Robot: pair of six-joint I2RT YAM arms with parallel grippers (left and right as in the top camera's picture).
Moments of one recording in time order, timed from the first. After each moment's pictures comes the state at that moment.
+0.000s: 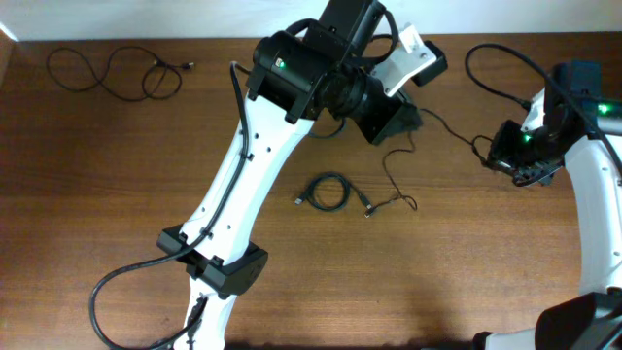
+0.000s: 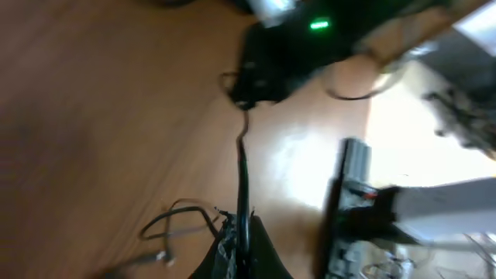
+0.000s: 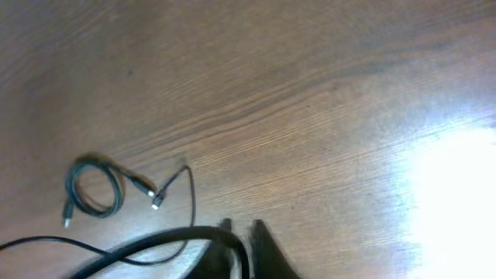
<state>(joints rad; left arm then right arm) -0.62 2.17 2.75 -1.51 0.63 0.22 -0.17 1.61 1.54 -1.27 -0.17 0.33</state>
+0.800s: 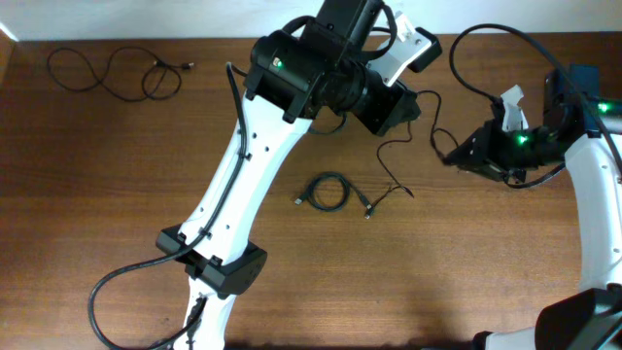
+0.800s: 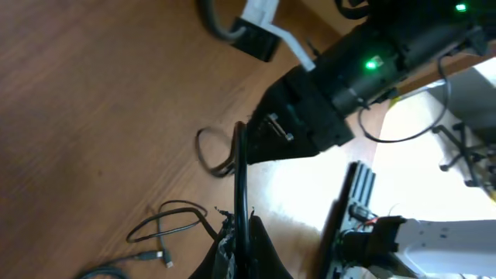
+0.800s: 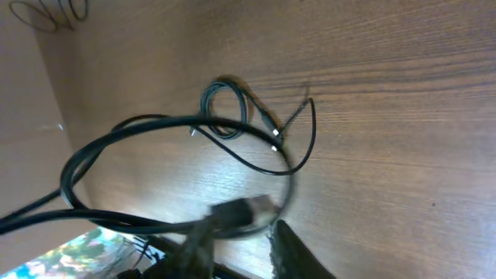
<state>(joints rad) -0.61 2.17 2.75 -1.46 0.62 0.09 -0.17 1.62 1.54 -1.33 -0.65 0.12</state>
